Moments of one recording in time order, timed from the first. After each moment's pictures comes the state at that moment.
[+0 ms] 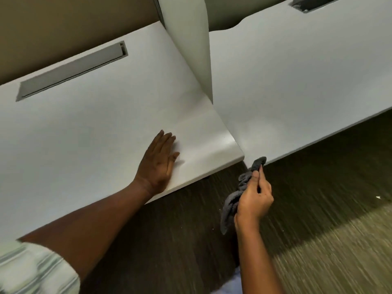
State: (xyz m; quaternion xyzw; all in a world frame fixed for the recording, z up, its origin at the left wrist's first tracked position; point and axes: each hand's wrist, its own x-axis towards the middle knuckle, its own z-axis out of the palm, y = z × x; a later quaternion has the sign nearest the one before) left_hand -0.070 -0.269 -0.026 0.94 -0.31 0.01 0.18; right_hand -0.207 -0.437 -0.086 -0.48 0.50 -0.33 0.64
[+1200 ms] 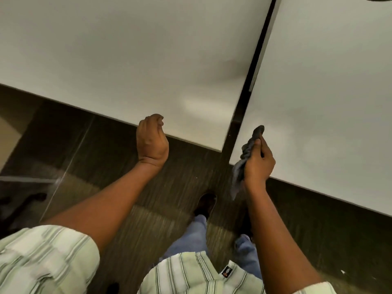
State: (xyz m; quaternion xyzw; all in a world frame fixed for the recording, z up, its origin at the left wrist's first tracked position) left_hand -0.176 -0.368 0.010 0.93 0.19 0.24 0.20; right_hand -0.150 -0.595 -0.029 -0.66 0.28 0.04 0.69
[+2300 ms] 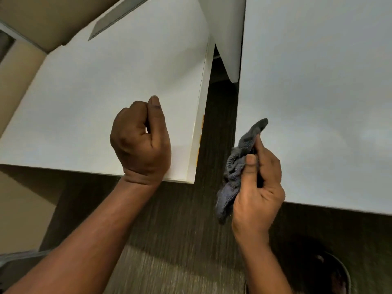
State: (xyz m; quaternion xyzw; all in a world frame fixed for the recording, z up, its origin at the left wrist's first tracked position) left_hand -0.088 -0.457 -0.029 0.90 -0.01 0.42 0.10; right_hand -0.144 -0.576 -0.136 -0.48 0.14 -0.18 0.85
